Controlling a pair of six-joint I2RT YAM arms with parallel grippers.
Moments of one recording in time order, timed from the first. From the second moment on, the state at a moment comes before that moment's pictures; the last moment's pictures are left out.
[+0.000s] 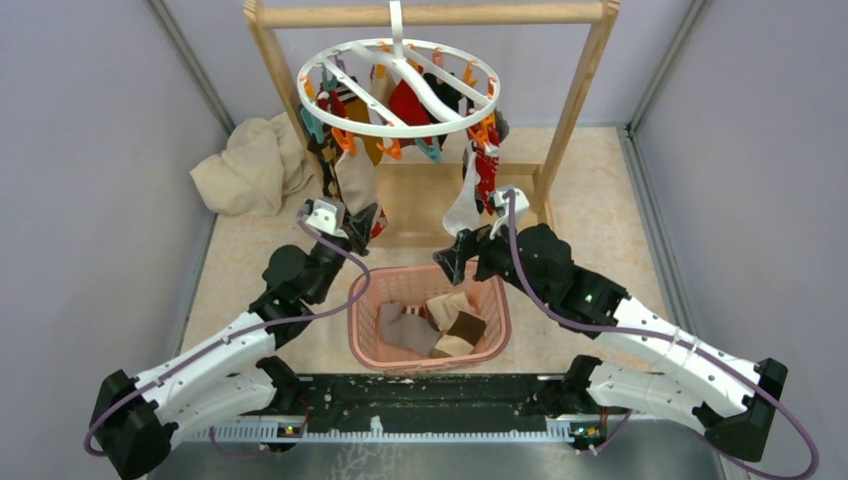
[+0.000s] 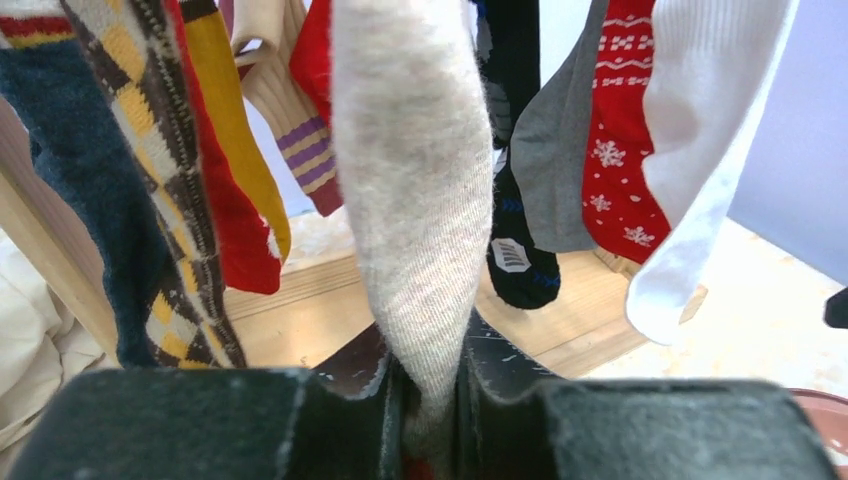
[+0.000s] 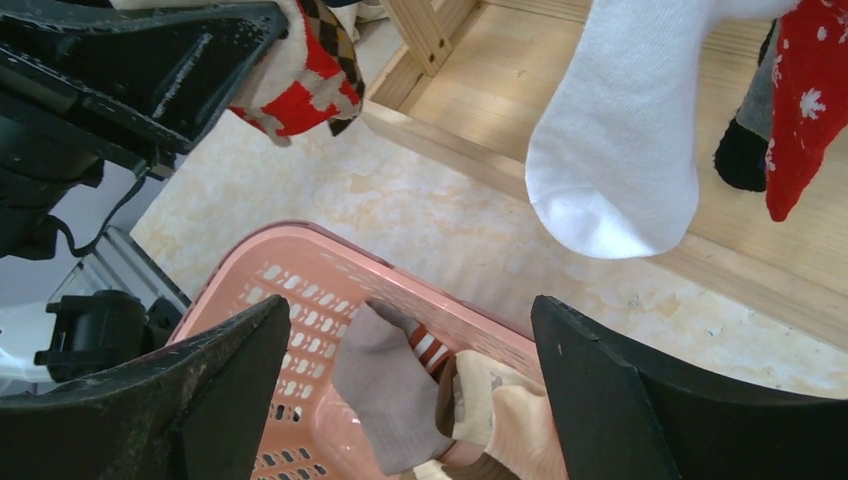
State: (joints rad) left arm -0.76 0.89 0.52 0.59 -0.28 0.00; right arm 0.94 0.86 0.87 -0.26 0.19 0.41
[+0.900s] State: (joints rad) left arm -0.76 0.96 0.60 0.43 -0.43 -0.04; right arm 1.10 1.14 1.31 -0.30 0.26 0.29
